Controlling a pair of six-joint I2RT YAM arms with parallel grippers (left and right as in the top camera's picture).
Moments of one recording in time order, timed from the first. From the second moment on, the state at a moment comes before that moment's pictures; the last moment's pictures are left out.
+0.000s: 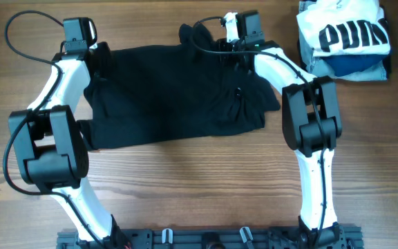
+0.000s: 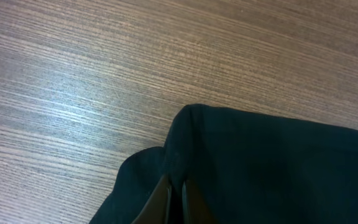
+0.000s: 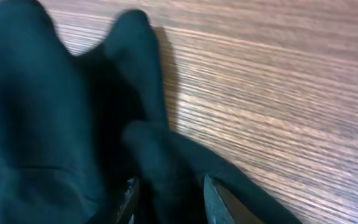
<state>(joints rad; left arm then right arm) 0.09 2.04 1.46 -0.36 -0.04 -0.22 0.28 2.42 1.79 -0.22 -0.23 0.08</state>
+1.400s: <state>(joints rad) 0.17 2.04 1.46 -0.48 -0.04 -0.22 0.32 2.36 1.81 -0.34 -0.25 0.02</state>
